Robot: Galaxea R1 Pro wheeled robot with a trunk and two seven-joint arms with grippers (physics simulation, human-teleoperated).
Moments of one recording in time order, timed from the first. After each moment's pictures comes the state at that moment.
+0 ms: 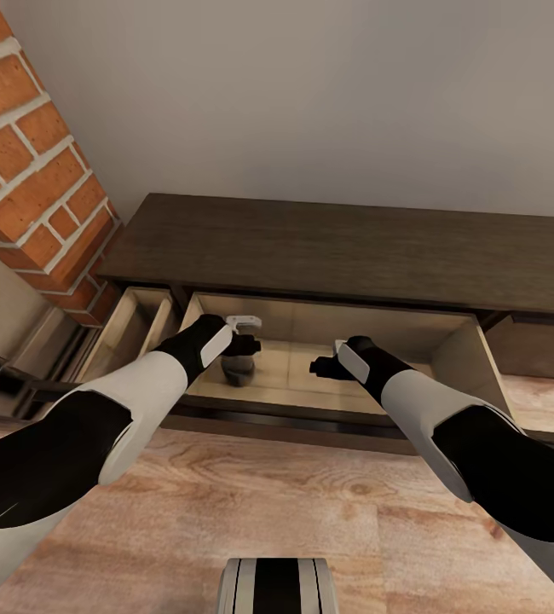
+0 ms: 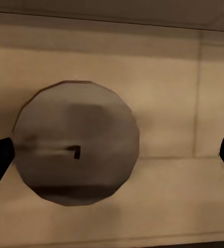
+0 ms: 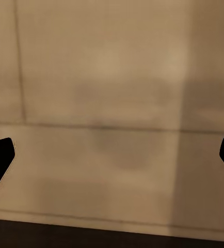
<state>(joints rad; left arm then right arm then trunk) -1.37 -0.17 -0.42 -0.19 0.52 0.59 0.13 -1.31 0.11 0.50 -0.15 -0.73 0.58 -0.19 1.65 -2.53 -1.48</state>
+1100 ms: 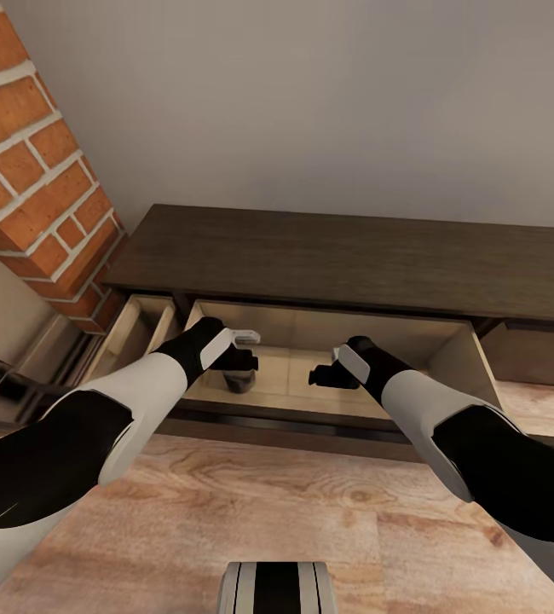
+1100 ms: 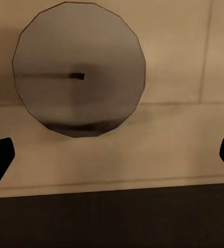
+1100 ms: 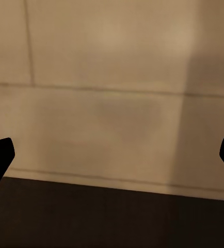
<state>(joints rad) -1.37 -0.17 -0.42 -0.16 0.52 0.77 0.13 -1.31 0.11 0.50 -0.15 -0.74 0.72 -0.18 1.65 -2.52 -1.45</state>
